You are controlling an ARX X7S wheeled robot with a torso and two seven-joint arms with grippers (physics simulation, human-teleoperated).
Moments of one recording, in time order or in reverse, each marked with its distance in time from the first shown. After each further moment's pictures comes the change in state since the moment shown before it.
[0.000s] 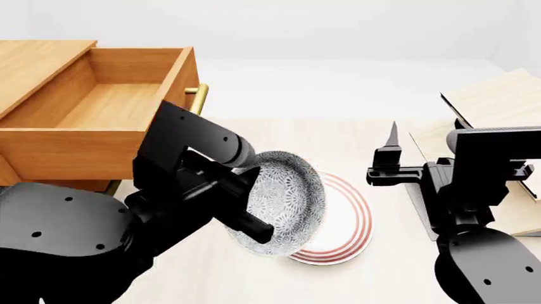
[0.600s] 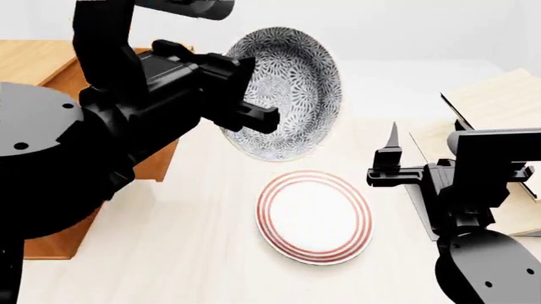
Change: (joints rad) left arm -0.360 0.055 0.007 -0.145 -0.110 0.080 -0.137; right arm -0.010 0.004 0.002 -0.002 0.009 -0.012 0.004
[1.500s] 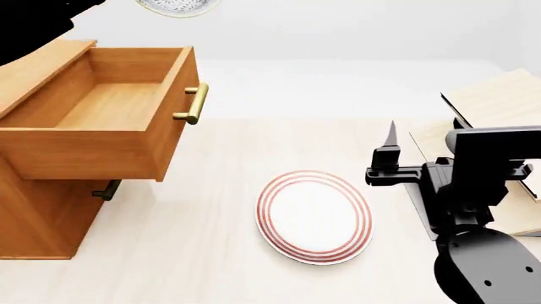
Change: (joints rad) left arm -0.214 -0.020 -0.014 -0.492 0.375 0.151 0.159; right arm 0.012 0.007 -0.012 -0.002 0.012 0.007 0.012
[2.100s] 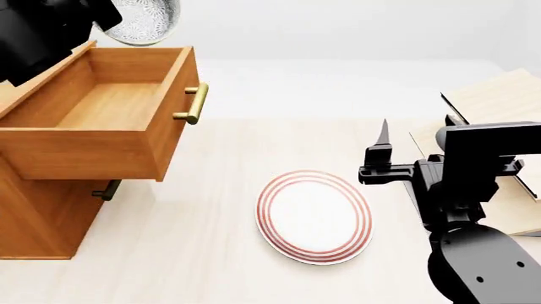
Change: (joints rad) left arm 0.095 -0.031 0.006 -0.245 0.168 0.152 0.100; right arm 0.026 -0.004 -0.036 0.004 0.001 0.010 0.010
